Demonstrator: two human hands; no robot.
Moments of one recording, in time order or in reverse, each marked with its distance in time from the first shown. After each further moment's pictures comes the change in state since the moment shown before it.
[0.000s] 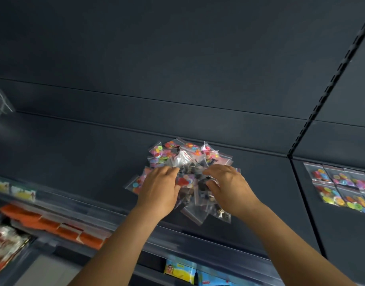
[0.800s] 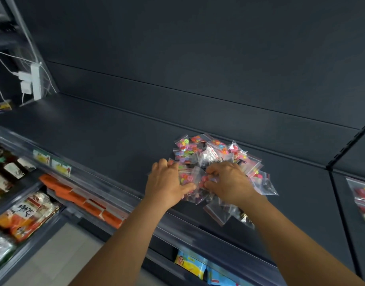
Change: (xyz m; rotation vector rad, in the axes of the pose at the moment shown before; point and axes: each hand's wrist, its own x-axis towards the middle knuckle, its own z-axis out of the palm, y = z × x) left_hand -0.009 -0.032 -0.001 -0.102 -0.036 -0.335; right_hand 0.039 -0.039 0.017 0.009 -0.205 0.072
